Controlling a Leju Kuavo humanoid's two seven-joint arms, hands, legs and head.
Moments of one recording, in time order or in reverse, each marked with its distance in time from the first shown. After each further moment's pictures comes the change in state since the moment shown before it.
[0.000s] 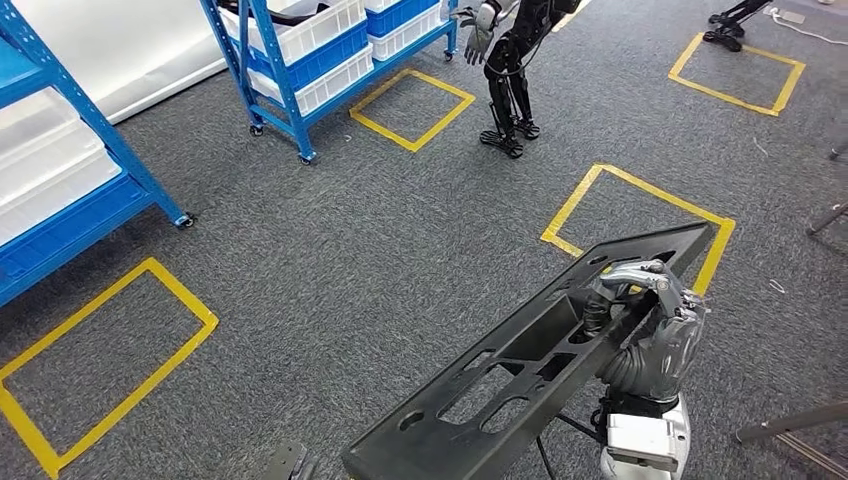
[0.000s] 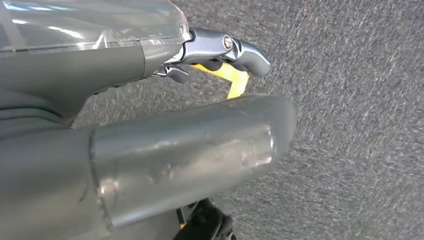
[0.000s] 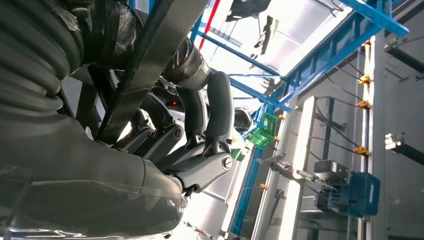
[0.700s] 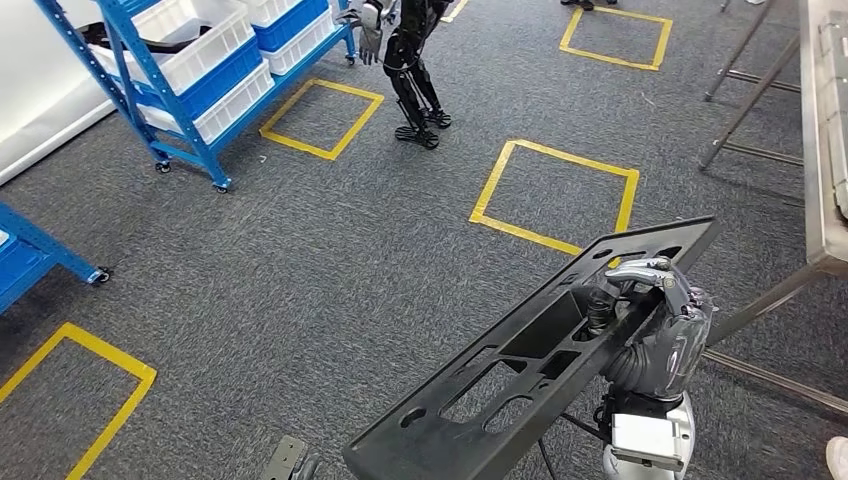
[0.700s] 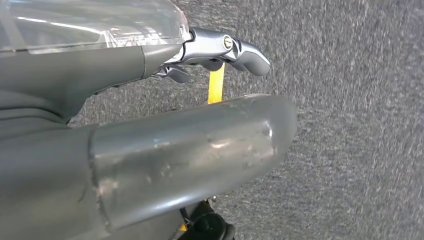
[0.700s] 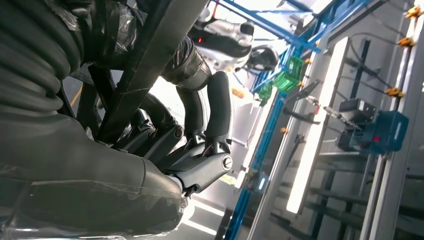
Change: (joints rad) left arm -0.004 -0.002 0.000 0.000 -0.002 0.001 -0.001; right arm -0.011 -0.001 -0.002 -0.008 0.004 -0.001 0.004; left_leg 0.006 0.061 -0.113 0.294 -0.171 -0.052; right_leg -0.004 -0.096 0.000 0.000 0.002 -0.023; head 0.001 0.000
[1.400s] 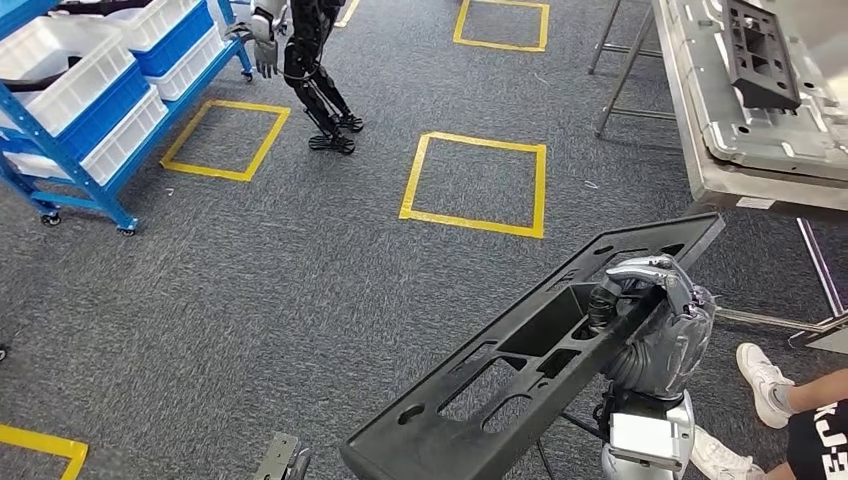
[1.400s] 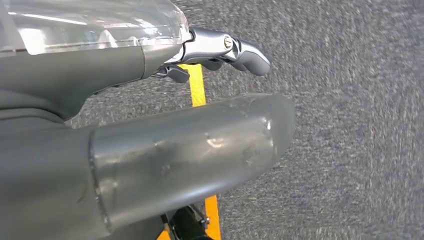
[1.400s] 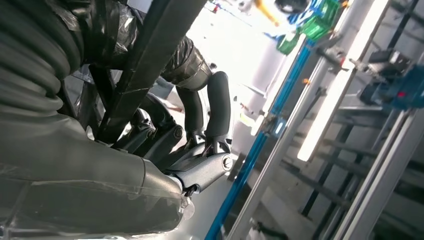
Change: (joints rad) left arm -0.008 0.000 0.002 0.000 0.011 0.022 -0.009; right arm -0.010 -0.001 0.000 -0.005 0.013 -0.014 0.005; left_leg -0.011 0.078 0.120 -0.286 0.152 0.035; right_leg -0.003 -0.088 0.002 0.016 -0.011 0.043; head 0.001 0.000
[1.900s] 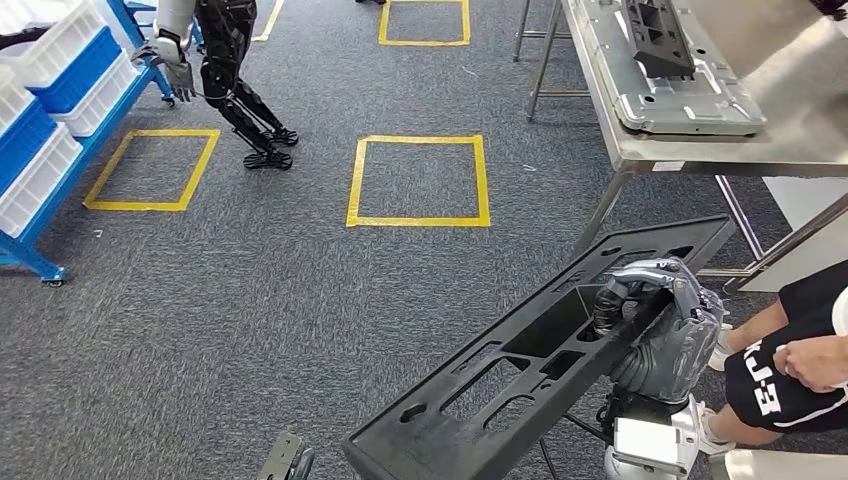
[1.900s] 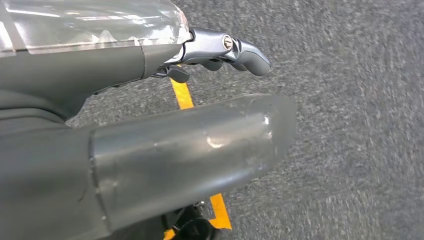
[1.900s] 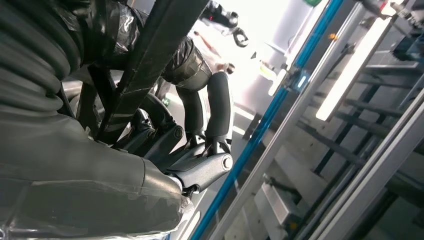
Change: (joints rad) left arm -0.002 -0.001 0.000 0.000 -0.014 0.002 0.002; right arm 0.010 -0.001 0.000 -0.013 0.007 -0.014 0.000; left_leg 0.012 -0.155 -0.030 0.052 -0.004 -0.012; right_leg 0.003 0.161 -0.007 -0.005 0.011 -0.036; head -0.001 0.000
